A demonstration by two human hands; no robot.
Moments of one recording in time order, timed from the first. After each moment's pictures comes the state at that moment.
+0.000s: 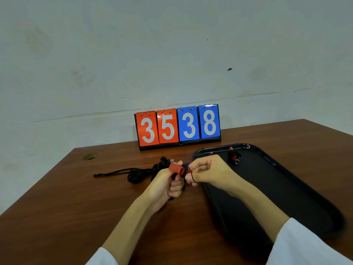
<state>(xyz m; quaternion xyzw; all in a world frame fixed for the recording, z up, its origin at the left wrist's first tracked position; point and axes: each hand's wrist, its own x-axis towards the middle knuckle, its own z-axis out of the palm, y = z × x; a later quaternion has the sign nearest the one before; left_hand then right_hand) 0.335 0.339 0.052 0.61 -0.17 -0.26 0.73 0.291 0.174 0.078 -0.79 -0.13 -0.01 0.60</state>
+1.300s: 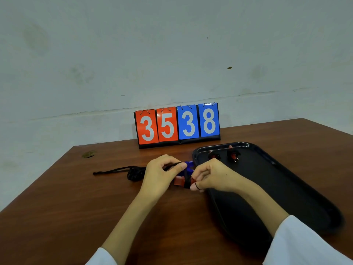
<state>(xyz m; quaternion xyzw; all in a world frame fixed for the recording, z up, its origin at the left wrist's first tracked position) 0.334 0.343 0.063 0.80 -0.28 0.13 0.51 0.296 0.162 0.069 -0.86 -0.10 0.06 0.49</state>
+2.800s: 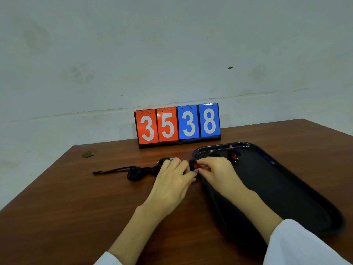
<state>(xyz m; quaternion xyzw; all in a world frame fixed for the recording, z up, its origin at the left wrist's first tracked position) 0.333 0.330 0.039 0.81 -0.44 0.40 0.04 0.299 0.166 0.052 -0.93 -0.07 -0.24 0.27</state>
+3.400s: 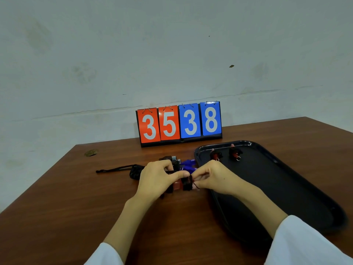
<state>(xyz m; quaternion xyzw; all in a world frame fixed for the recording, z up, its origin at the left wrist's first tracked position) 0.346 0.354 0.050 0.91 -0.21 0.14 0.34 0.300 0.168 0.055 -0.90 -0.14 -0.02 0.40</state>
